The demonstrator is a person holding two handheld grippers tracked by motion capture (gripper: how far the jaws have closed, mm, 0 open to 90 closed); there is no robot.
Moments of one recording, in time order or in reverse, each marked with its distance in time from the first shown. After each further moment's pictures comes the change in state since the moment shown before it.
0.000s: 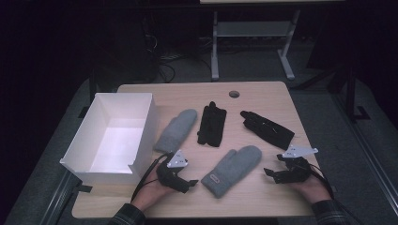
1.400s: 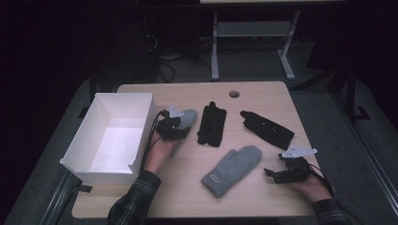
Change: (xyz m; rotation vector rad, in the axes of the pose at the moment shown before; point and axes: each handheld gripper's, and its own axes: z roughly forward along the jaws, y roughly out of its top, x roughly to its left) left arm 0.098 0.080 -0.003 -0.040 0.364 -0.253; right arm -0.005 -0.004 0.006 0.003 -0.011 0.006
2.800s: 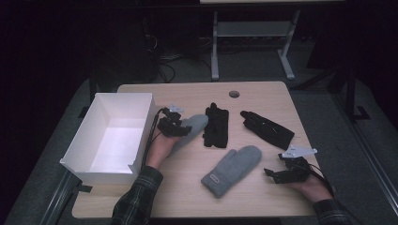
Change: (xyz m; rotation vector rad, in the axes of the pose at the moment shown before) left arm 0.012 -0.005 0.021 0.071 -0.066 -0.053; right arm 0.000 0.000 0.000 0.002 0.001 0.004
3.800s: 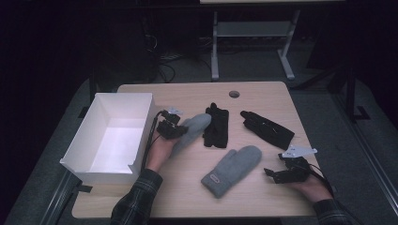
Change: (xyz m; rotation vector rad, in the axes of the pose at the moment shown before) left arm -0.009 0.001 -0.014 0.003 -0.043 -0.038; right arm -0.001 0.000 0.000 -0.005 0.001 -0.005
